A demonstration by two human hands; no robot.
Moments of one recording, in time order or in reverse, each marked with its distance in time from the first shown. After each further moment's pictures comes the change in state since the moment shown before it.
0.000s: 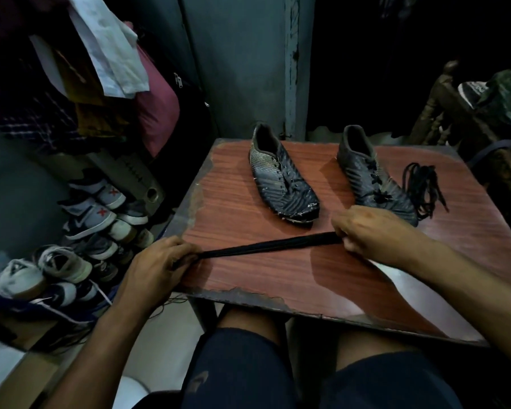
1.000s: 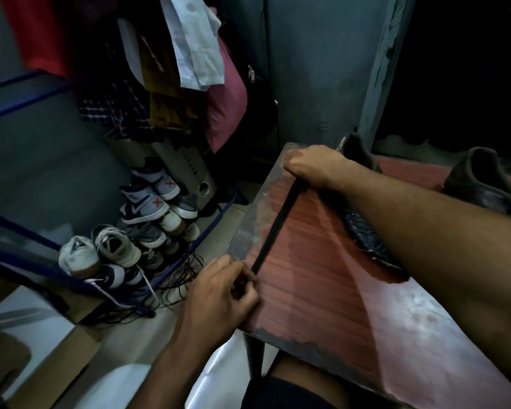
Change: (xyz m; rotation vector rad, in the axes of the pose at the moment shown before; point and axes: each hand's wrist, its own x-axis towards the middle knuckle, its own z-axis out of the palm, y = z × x) left_hand -0.005 0.001 0.009 -0.155 0.097 -0.321; right_hand 0.322 -0.052 0.001 -0.458 0.017 -0.329
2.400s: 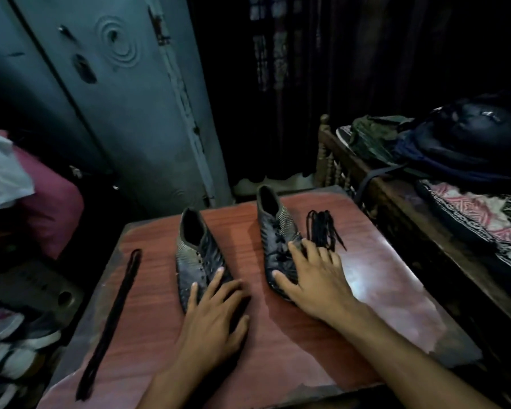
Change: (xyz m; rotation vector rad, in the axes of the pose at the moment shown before) left_hand 0.059 0.163 0.127 0.146 -0.313 0.562; right_hand -0.350 -0.054 0.012 0.568 -0.077 1.163
